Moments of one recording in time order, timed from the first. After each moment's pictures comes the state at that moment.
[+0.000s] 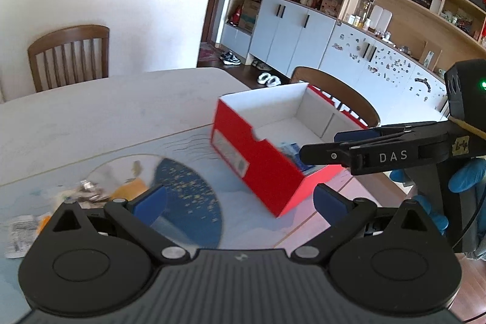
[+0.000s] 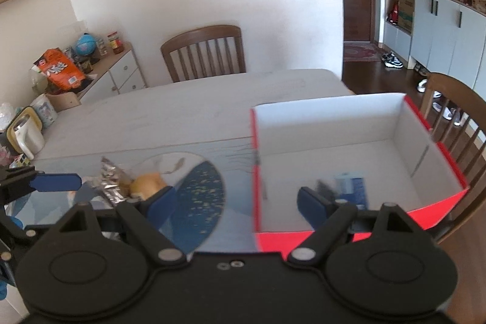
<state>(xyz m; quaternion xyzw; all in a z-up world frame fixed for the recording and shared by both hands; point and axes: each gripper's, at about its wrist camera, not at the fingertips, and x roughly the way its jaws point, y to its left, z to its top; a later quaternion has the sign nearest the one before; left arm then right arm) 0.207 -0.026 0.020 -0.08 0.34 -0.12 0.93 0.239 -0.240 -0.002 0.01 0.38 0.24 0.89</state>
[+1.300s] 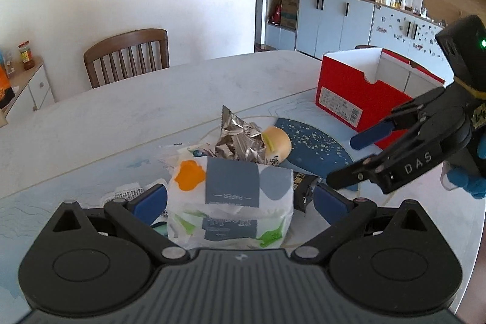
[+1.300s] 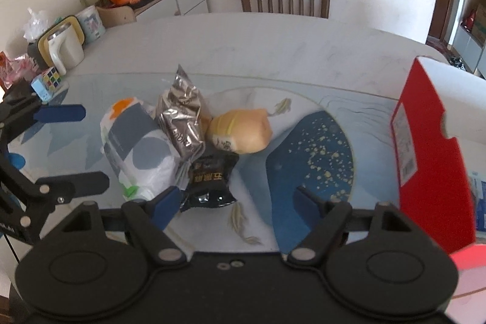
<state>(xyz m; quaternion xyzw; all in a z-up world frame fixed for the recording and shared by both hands) 0.166 0.089 -0.065 0.00 0.32 -0.04 0.95 0.232 -0.100 -0.085 -0.09 0.43 0.35 0.83</state>
